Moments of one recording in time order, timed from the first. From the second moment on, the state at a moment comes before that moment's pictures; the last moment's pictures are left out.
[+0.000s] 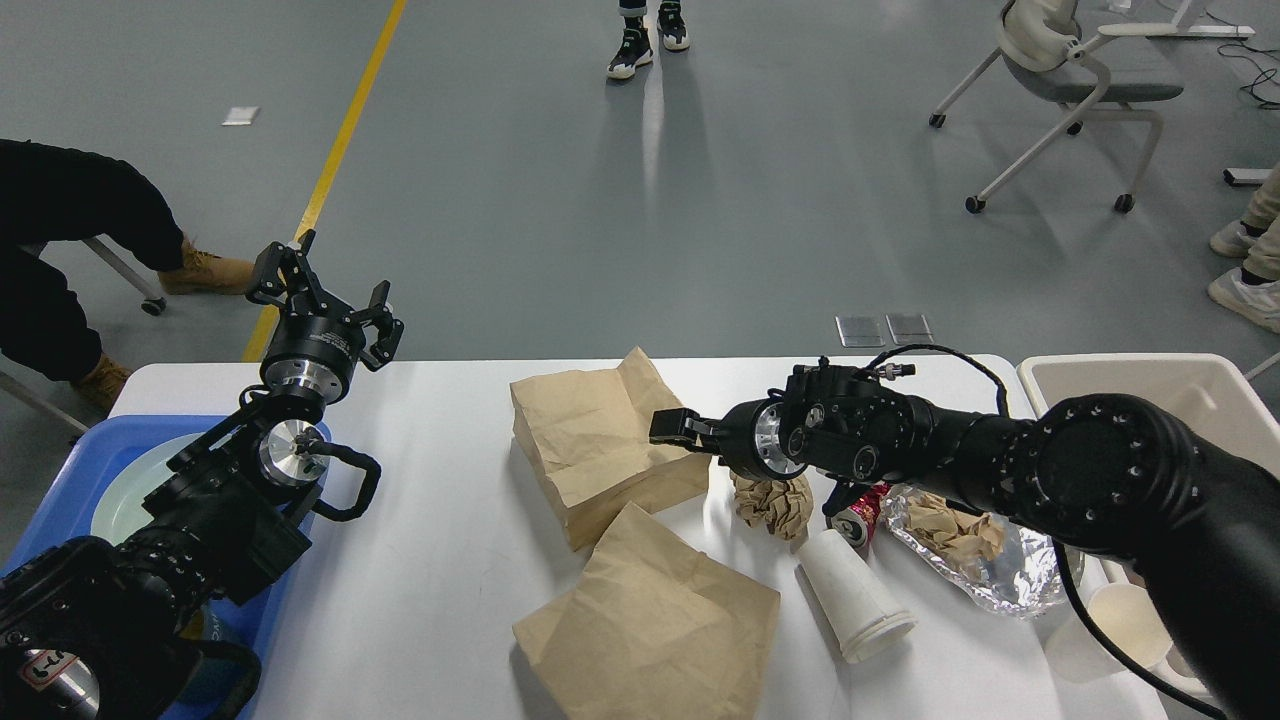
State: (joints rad) left arm -0.85 0.07 -0.73 -0.17 -0.16 -0.37 -0.42; right arm 1.23 0.11 -0.83 0.58 -0.13 0.20 0.10
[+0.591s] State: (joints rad) left arm -0.85 0.07 -0.73 -0.17 -0.16 -0.37 -0.42; right arm 1.30 0.10 -0.83 0.60 -0.20 0.33 0.10
